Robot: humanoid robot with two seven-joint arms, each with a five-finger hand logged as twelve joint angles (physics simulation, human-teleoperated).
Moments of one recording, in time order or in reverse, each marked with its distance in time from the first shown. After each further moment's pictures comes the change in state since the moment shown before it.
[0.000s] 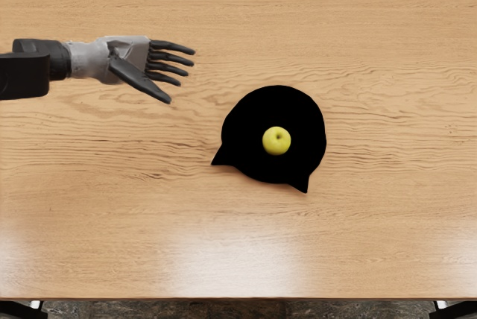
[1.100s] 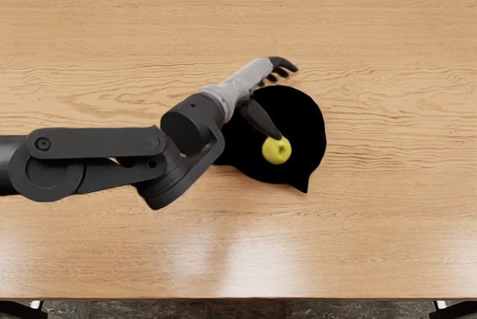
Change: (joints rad) left arm -0.346 -0.245 0.739 -0.694 0.541 1.220 0.100; right arm 0.000 0.000 0.000 0.000 0.000 0.000 0.000
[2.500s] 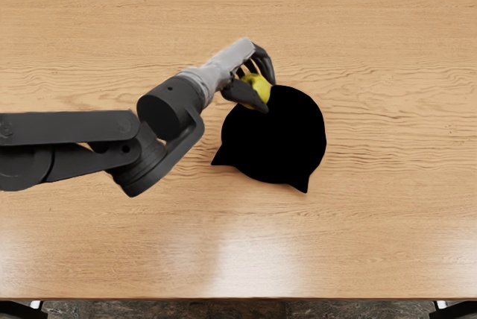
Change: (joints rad) left arm -0.049 0.090 0.007 -0.057 -0.033 -0.001 0.002; right arm 0.000 0.000 0.000 0.000 0.000 0.000 0.000
